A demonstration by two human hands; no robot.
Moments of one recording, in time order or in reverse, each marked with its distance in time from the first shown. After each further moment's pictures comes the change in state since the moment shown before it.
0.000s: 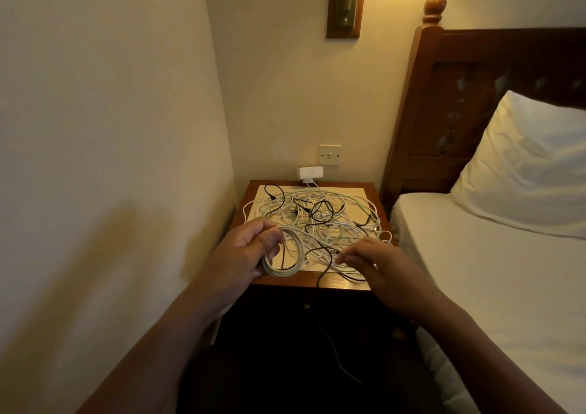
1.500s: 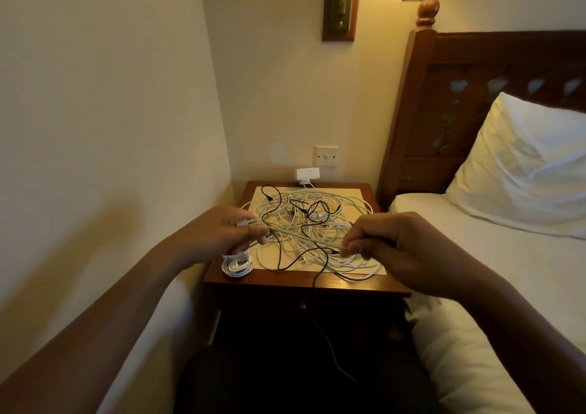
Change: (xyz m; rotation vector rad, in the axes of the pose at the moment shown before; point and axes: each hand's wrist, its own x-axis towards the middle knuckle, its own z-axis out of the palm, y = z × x) left_hand 0.042 0.020 -0.051 0.519 -0.219 -0.009; right_hand -0.013 -0.046 -0.059 -0.022 -0.067 -0.270
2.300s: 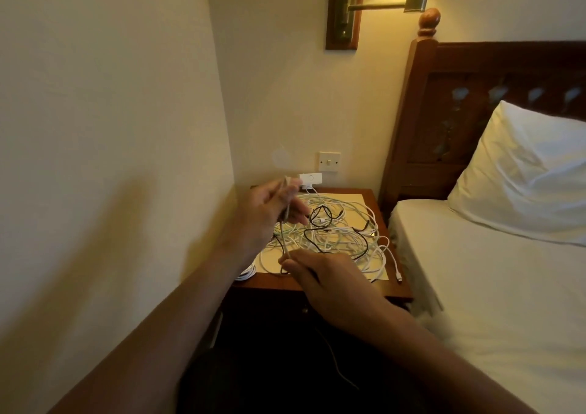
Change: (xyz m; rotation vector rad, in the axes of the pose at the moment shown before) left_hand 0.019 0.046 0.048 -0.500 0.341 0.251; right_hand 0.032 -0.015 0.101 -0.051 0.093 0.024
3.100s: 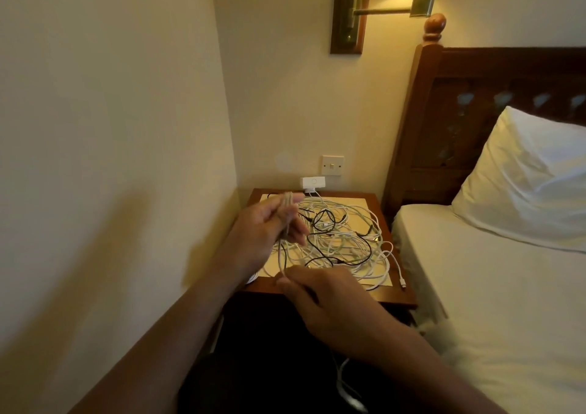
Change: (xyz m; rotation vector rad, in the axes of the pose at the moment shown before) left_hand -0.015 -0.007 -0.007 0.003 -0.052 -0.044; right_hand -0.010 -0.024 -0.006 -0.013 -0.104 -0.021
